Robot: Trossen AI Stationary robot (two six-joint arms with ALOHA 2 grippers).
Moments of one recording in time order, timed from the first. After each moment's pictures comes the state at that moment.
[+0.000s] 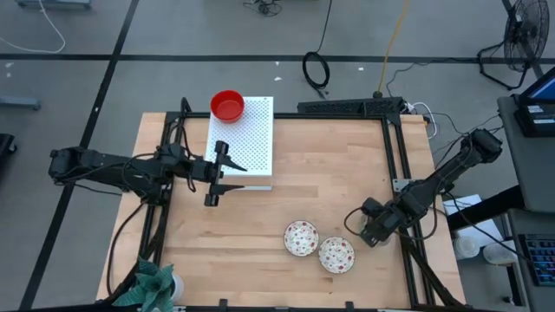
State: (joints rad) left arm 0.07 0.96 0.47 0.71 0.30 0.29; right arm 0.66 1.04 0.54 -0.77 0.00 1.48
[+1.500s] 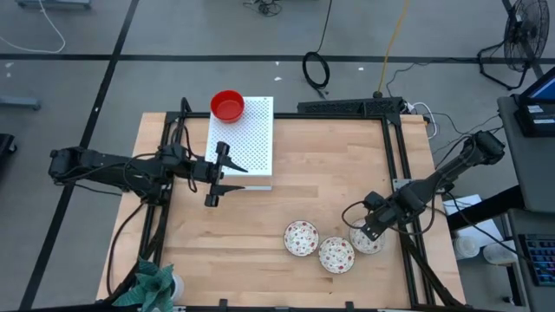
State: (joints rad) left arm 0.06 0.96 0.47 0.68 0.30 0.28; right arm 0.58 1.04 0.61 -0.98 -0.05 1.44
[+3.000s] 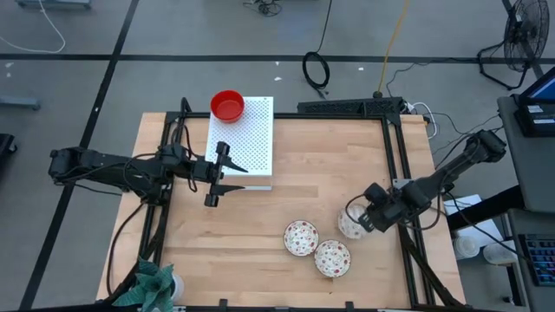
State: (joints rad) left arm 0.06 0.96 0.47 0.68 0.30 0.25; right arm 0.58 0.95 0.59 -1.01 0.30 1.41
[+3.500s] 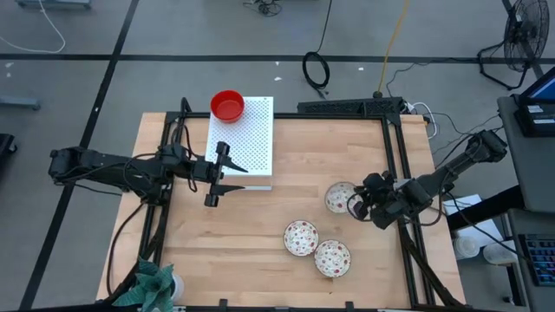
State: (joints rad) left arm 0.07 0.96 0.47 0.68 0.30 0.25; right arm 0.55 0.92 0.58 -0.87 0.77 1.19
